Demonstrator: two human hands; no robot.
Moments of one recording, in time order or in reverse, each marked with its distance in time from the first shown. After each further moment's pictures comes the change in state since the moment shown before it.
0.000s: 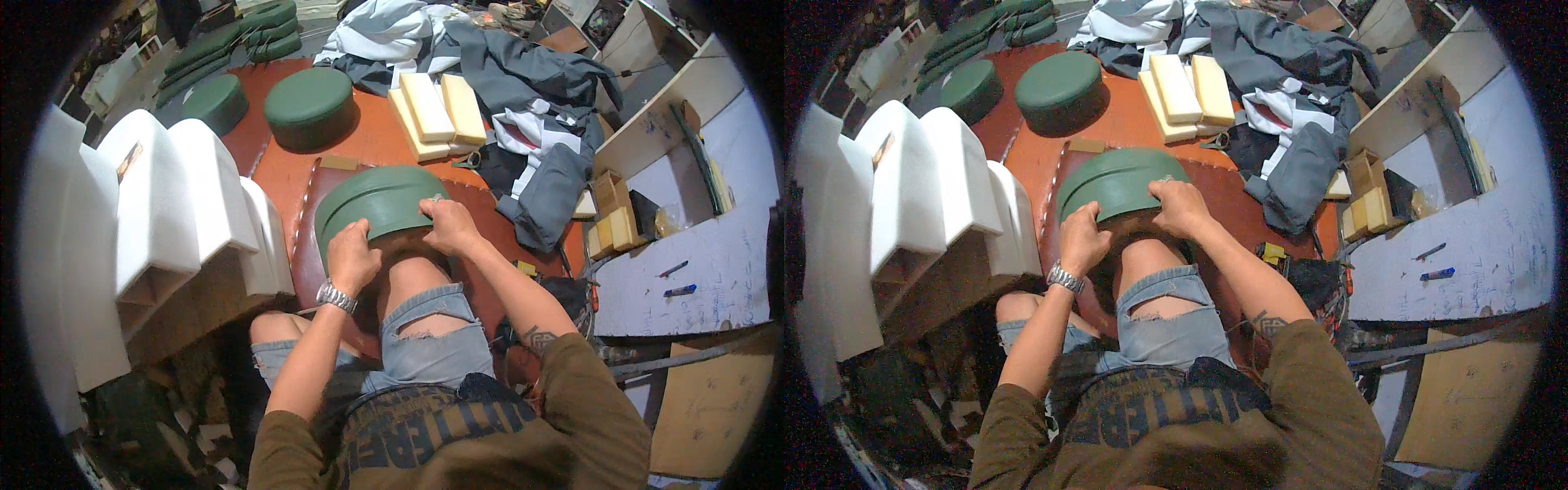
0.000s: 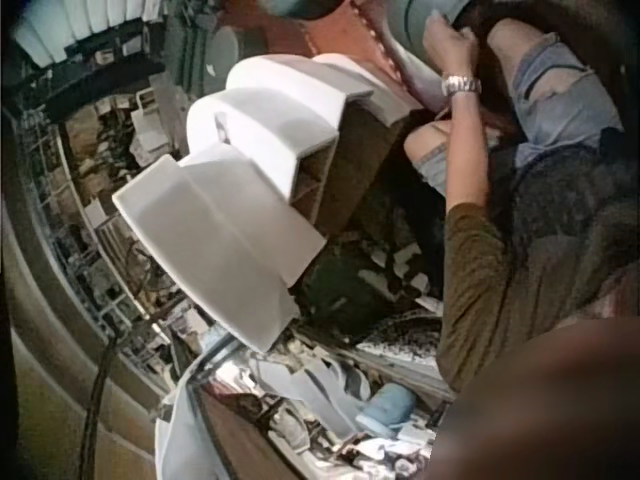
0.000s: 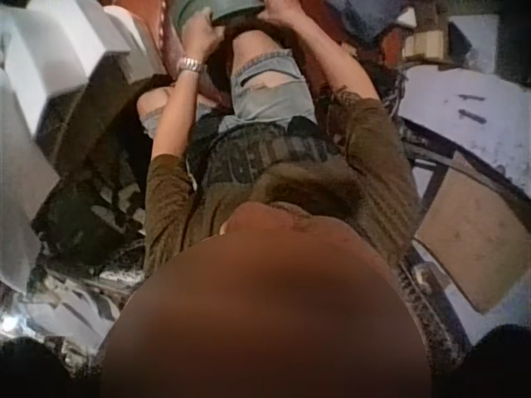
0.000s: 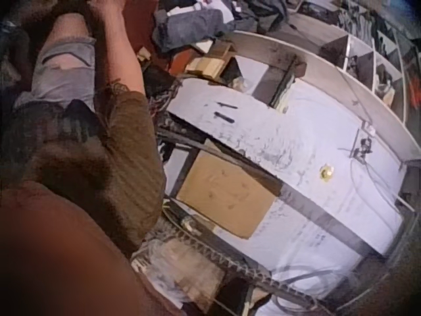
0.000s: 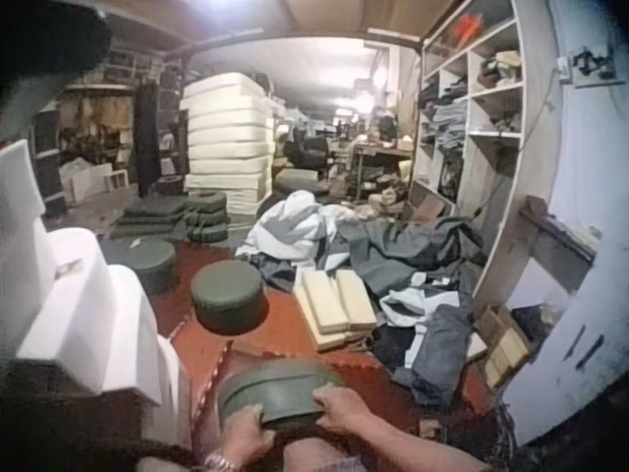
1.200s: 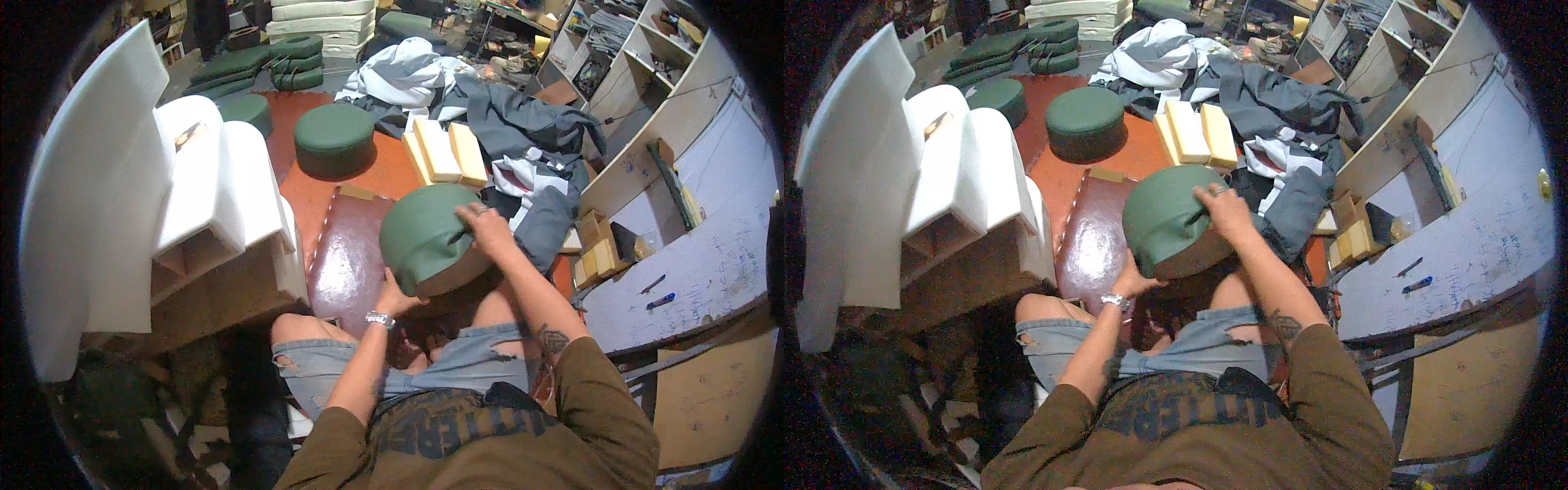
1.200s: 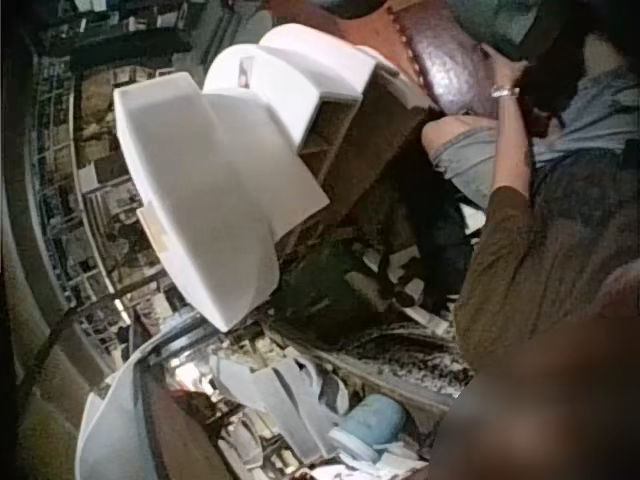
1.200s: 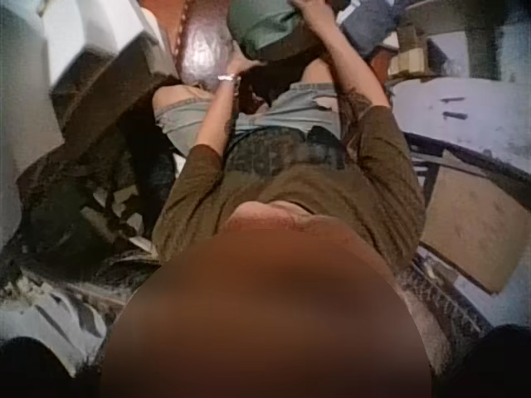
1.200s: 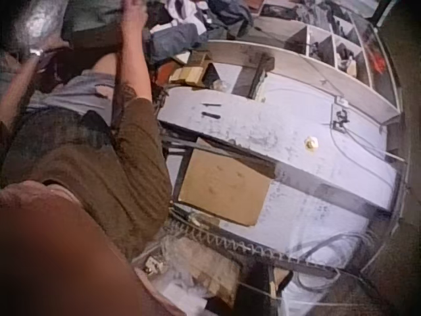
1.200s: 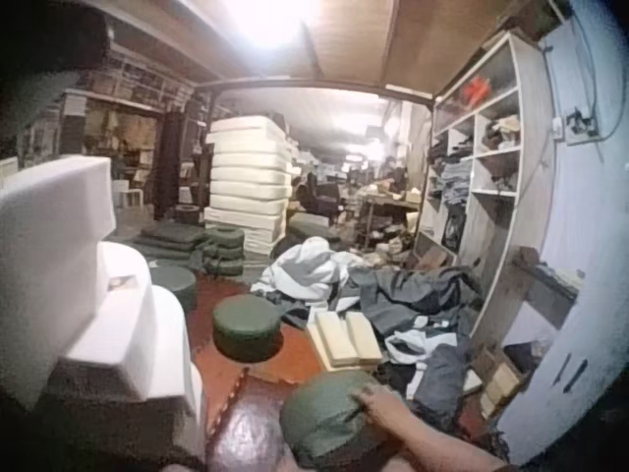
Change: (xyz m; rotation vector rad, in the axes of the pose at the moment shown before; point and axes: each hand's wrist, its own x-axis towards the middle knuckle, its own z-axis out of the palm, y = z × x) left_hand -0.068 -0.050 0.117 -0.402 -0.181 -0.306; right_hand -0.017 0.024 -0.032 -0.503 0.089 0.001
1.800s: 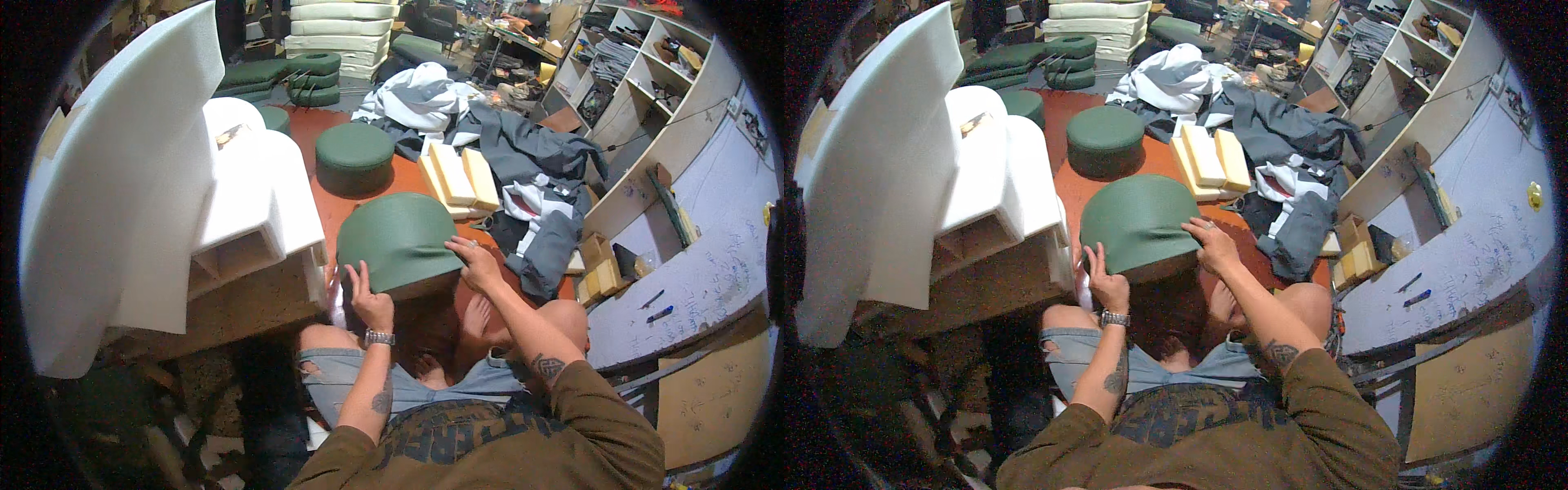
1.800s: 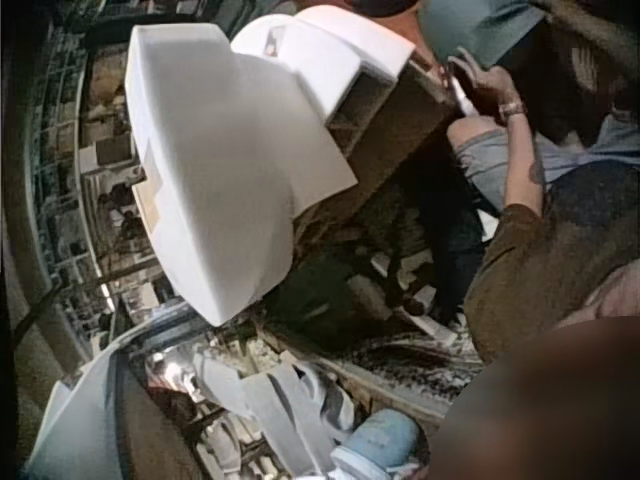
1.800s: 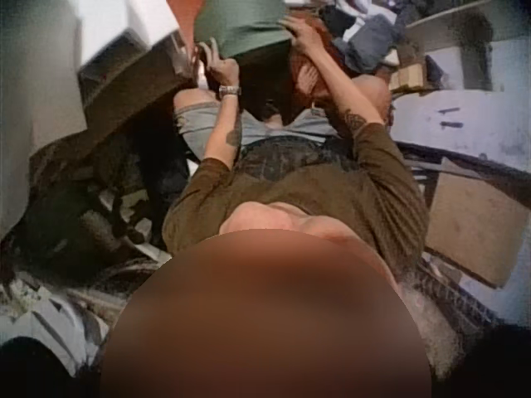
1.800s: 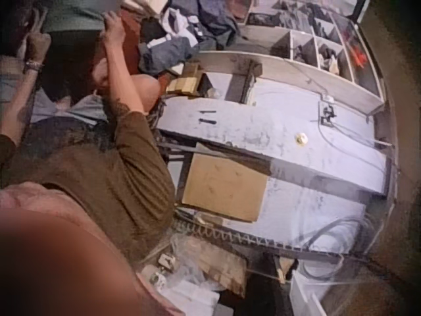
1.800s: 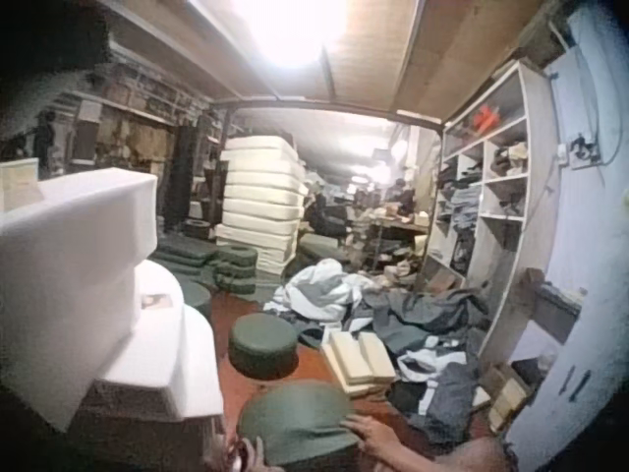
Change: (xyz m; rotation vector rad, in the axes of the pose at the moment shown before) left_hand -0.008 -0.011 -0.091 -0.283 0.908 0.280; right_hand -0.001 -0.097 0.011 0.344 0.138 -0.029
